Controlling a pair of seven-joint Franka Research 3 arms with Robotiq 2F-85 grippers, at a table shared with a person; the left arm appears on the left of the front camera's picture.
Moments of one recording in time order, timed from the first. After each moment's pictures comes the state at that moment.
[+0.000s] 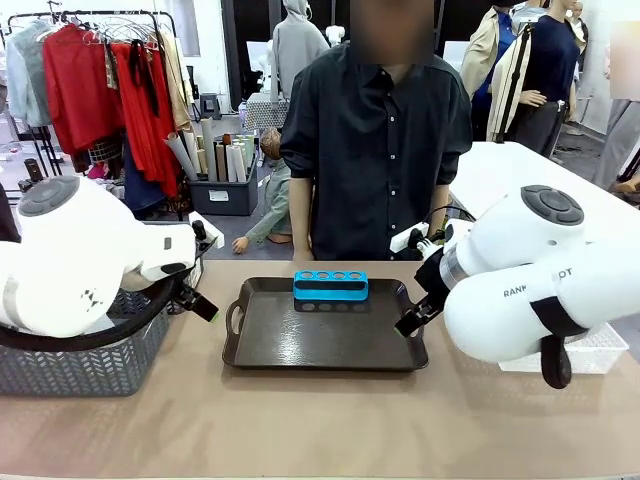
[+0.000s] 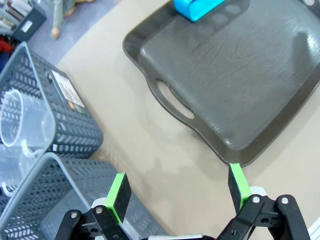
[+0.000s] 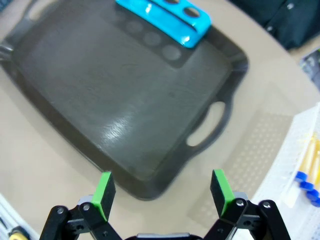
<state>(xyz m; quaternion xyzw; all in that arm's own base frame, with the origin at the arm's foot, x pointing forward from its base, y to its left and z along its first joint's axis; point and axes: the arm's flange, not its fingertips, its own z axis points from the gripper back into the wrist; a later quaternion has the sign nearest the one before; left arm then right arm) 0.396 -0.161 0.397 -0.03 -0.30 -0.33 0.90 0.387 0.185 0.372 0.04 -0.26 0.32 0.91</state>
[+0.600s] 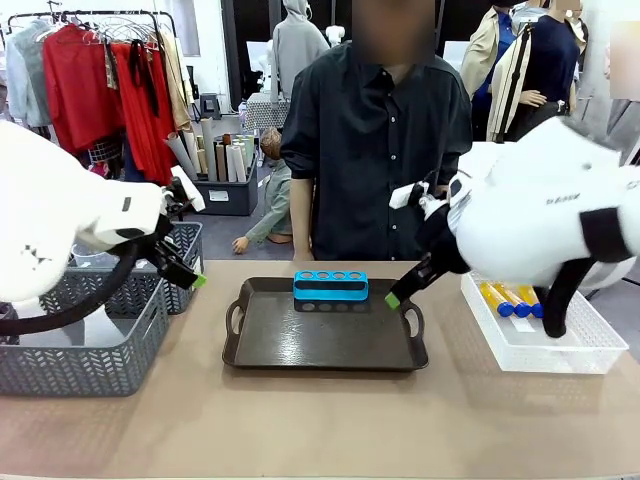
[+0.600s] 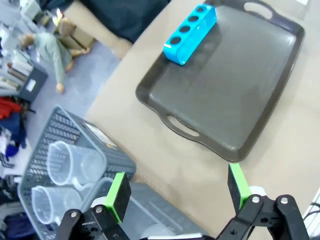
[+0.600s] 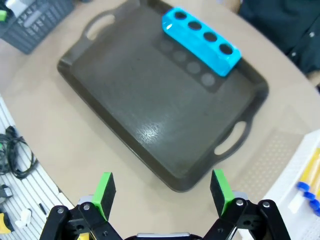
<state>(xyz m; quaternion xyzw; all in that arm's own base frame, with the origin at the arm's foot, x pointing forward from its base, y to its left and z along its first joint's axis) 0.377 -0.134 0.480 -0.03 -0.36 -0.44 0.82 0.381 0.185 0.462 0.12 -0.25 0.34 0.90</state>
